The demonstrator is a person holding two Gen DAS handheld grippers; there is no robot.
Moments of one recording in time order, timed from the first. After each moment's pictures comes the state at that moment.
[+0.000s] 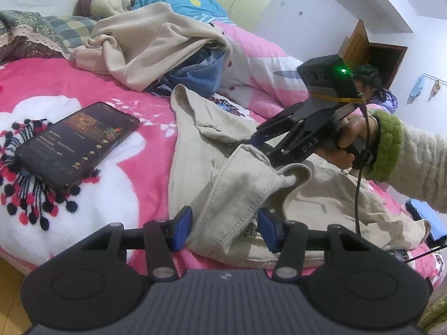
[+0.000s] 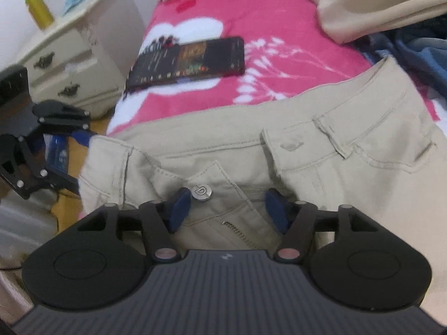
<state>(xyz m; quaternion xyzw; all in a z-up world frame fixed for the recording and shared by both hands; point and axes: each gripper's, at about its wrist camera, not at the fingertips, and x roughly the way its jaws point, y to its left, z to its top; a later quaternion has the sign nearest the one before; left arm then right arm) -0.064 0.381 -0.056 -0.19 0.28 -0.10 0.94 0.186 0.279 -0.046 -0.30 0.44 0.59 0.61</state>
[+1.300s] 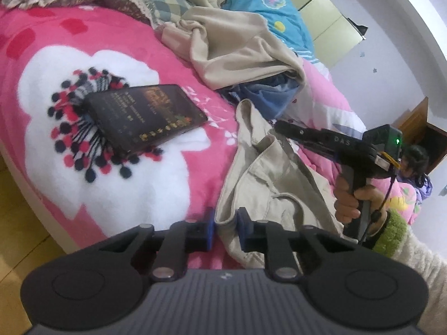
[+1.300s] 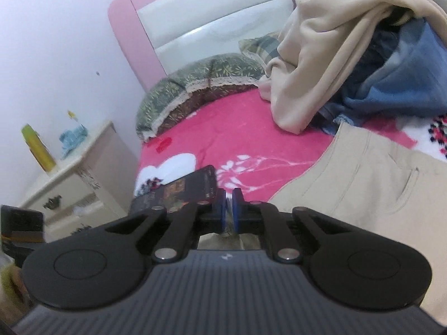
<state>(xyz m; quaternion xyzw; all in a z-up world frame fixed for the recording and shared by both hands) -0.077 0.413 -0.066 -0.37 0.27 0.03 0.89 0.233 0.259 -0.032 -0.02 0.34 0.58 0.73</state>
